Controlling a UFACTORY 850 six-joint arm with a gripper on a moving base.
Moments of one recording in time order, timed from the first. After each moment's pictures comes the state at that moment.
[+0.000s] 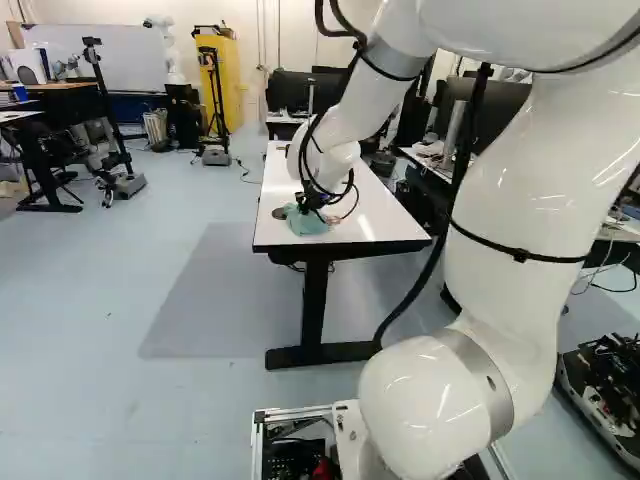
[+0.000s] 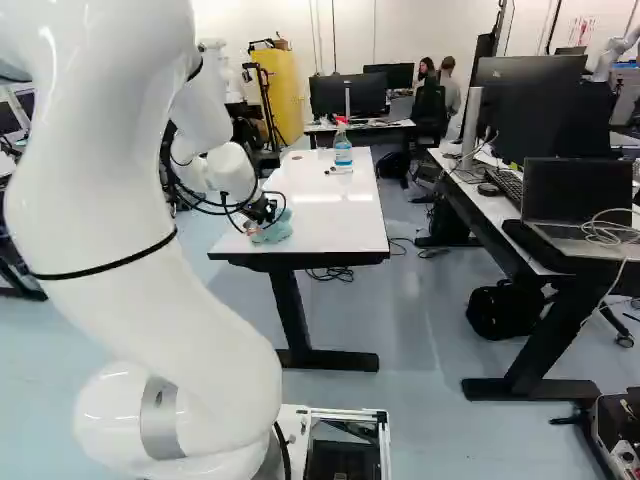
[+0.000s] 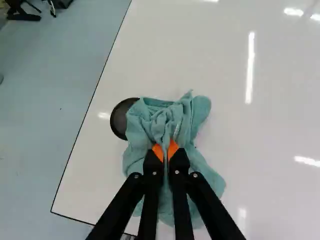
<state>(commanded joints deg) 11.1 -7.4 -43.1 1.7 1.2 0.0</state>
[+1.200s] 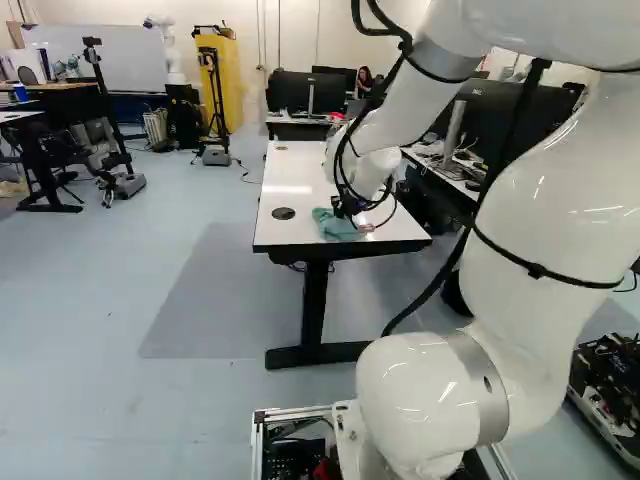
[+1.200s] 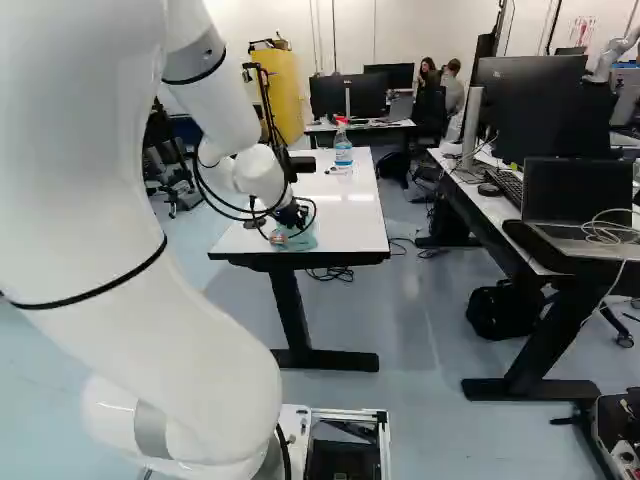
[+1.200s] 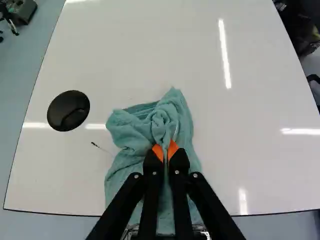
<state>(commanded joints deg) -0.6 -3.3 -38.7 1.7 1.2 0.0</state>
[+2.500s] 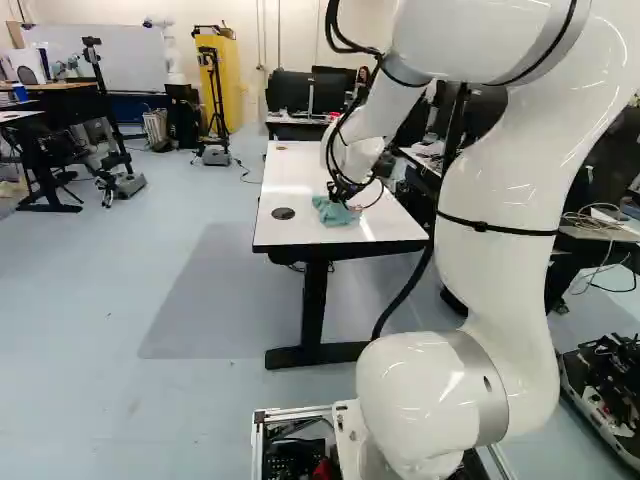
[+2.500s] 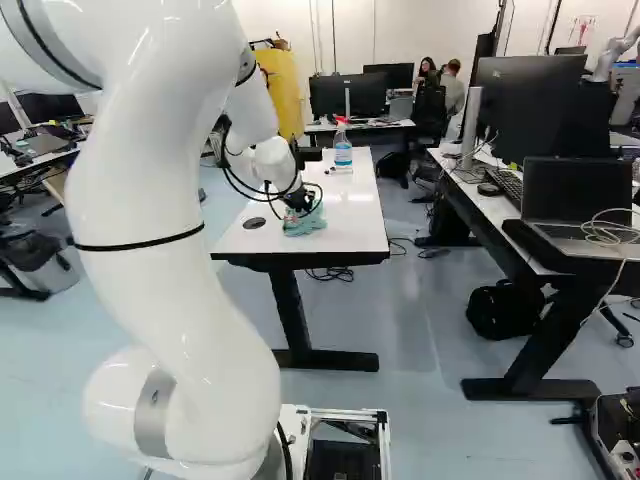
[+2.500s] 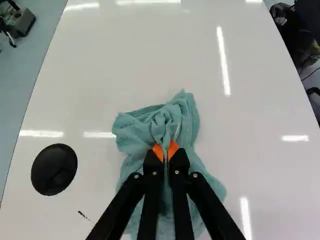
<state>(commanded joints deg) 0.7 -16.7 -54.0 1.7 1.2 0.0</state>
